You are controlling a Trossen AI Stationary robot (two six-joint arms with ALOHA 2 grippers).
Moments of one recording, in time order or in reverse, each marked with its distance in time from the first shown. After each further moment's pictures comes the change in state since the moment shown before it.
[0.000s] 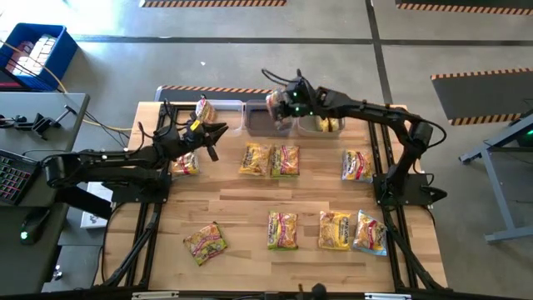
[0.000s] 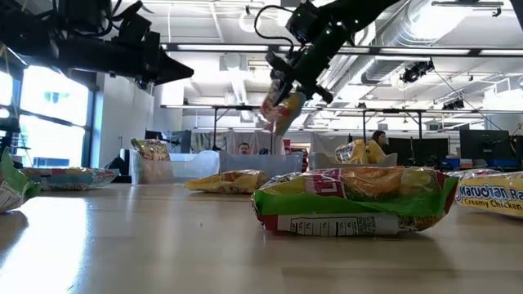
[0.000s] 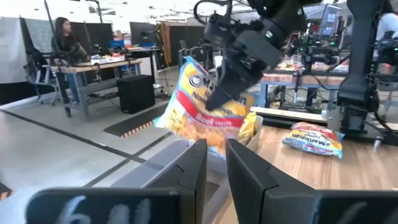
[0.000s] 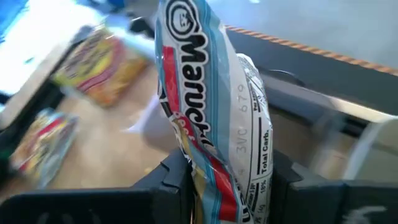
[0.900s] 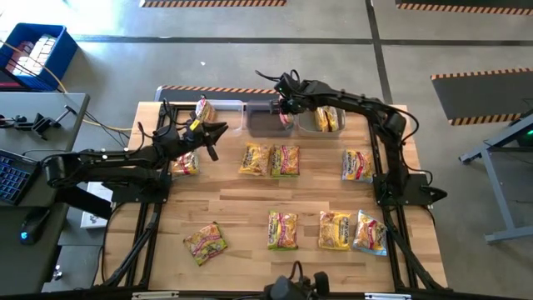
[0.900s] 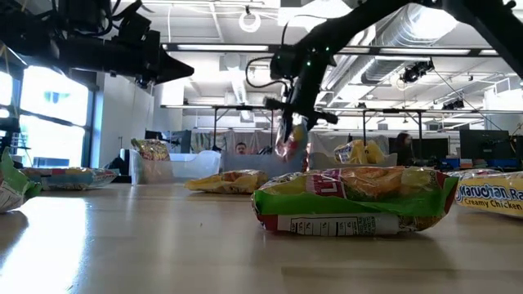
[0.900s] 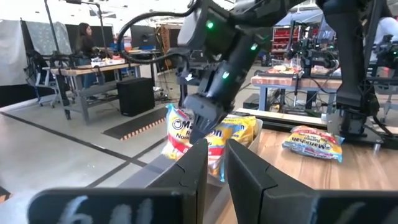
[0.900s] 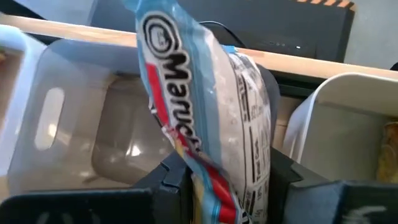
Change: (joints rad) left arm 0.002 0.004 0.000 0.016 0.006 -0.003; right arm -0.085 0.278 0.257 -0.324 0.070 0.168
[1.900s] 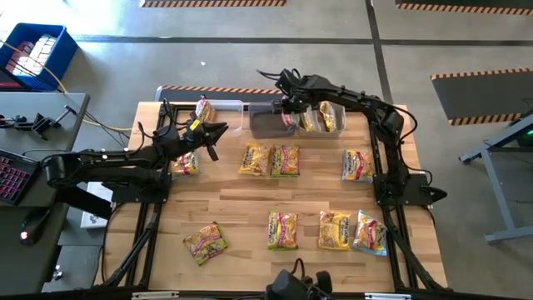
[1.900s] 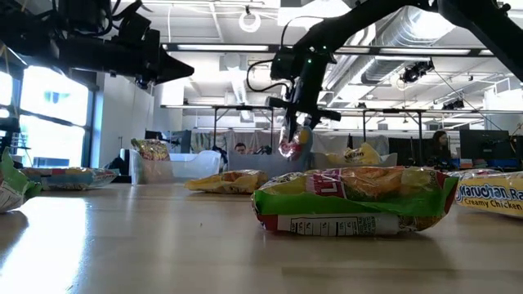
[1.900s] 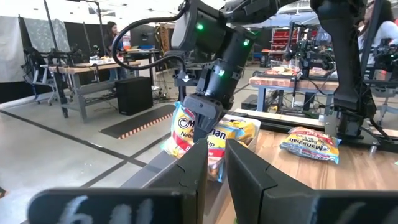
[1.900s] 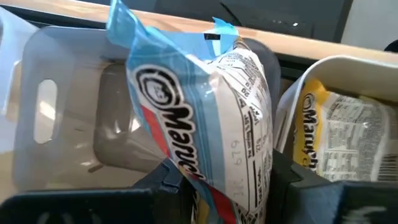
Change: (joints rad) left arm 0.000 0.000 0.000 0.000 0.002 -0.016; right arm -0.027 0.029 0.090 -0.146 -0.074 -0.019
